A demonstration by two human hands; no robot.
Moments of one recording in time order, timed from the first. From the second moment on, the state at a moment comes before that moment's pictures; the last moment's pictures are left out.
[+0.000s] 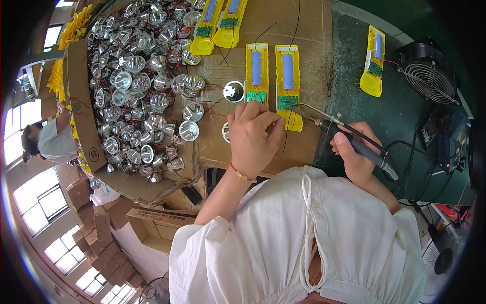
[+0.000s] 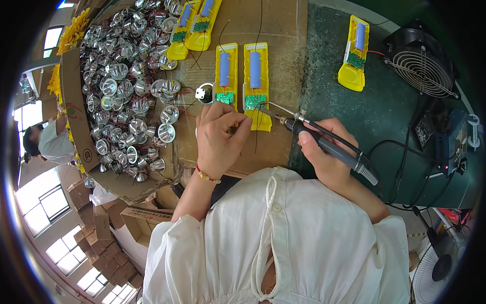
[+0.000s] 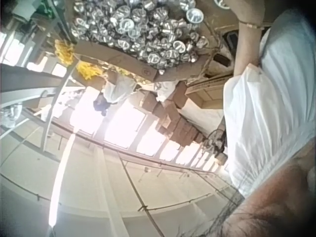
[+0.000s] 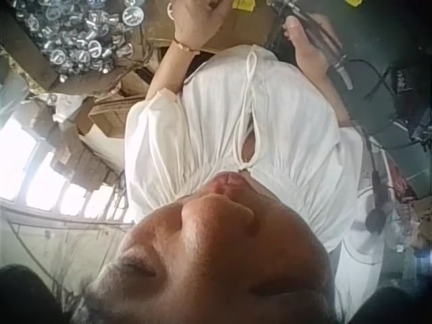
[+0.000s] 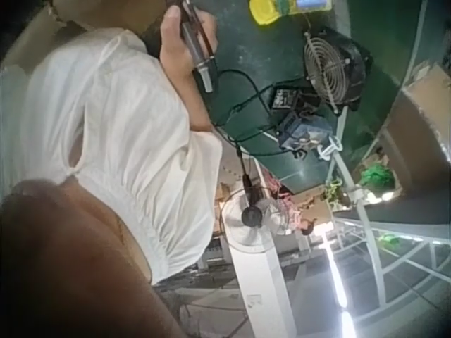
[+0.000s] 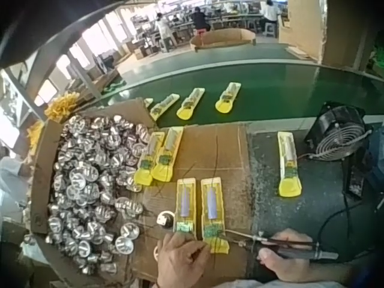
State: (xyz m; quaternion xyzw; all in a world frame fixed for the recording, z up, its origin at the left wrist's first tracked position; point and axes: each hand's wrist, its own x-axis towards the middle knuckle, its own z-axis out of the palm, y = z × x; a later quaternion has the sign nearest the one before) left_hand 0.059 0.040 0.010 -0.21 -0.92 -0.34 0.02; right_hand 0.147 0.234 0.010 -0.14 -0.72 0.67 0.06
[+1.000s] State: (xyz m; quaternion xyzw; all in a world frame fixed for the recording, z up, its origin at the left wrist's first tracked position) left_hand 0.057 0.040 0.013 -0.21 -0.92 -0.32 0.00; right_hand 0.151 0.234 0.014 -0.18 -0.66 0.72 0.09
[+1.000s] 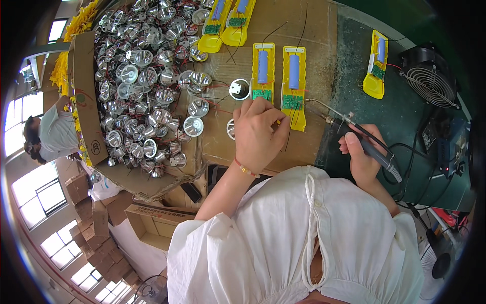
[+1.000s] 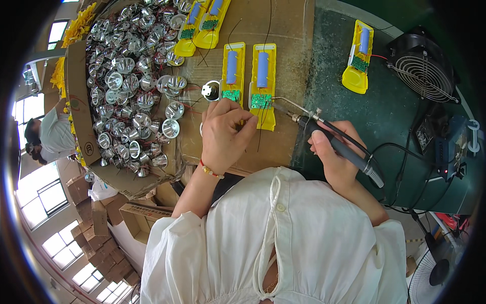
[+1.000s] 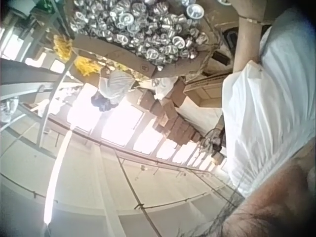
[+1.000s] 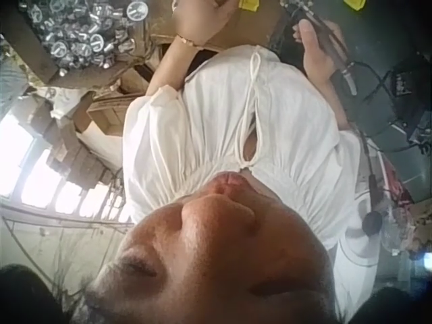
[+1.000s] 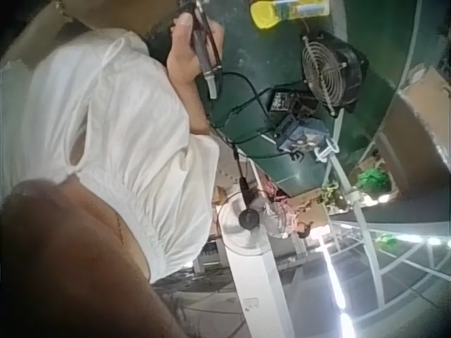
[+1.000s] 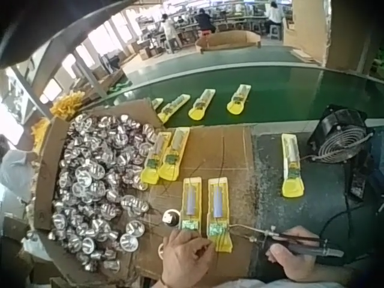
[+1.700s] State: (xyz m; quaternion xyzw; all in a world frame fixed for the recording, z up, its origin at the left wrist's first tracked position) left_hand 0.066 -0.003 0.029 -0.36 -0.89 -0.27 0.05; right_hand 0.155 0.240 0.011 -0.16 -0.67 0.72 0.09
